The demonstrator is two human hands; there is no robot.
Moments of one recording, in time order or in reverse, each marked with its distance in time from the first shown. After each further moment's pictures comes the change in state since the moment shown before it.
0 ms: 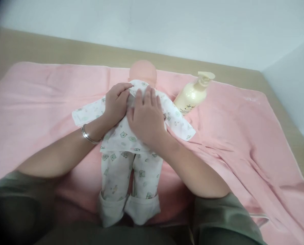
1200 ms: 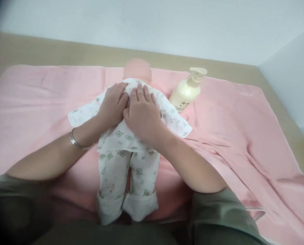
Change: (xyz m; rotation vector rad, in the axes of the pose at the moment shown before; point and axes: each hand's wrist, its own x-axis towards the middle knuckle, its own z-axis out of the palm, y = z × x) left_hand -0.008 0.014 -0.013 0.214 -0.235 0.038; right_hand 0.005 0.001 -0.011 0.025 -0.089 -0.022
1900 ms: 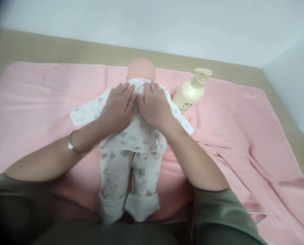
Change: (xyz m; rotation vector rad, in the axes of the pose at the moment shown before) left_hand -0.020 0.020 -0.006 0.084 -0.101 0.030; right_hand 0.025 0.037 -0.001 0.118 0.013 0.033
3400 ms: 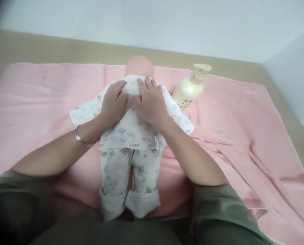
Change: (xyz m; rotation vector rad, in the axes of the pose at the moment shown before) left_hand 0.019 -0.019 0.006 -0.087 0.131 -0.134; right_hand 0.003 -0.011 0.004 0.018 -0.007 0.057
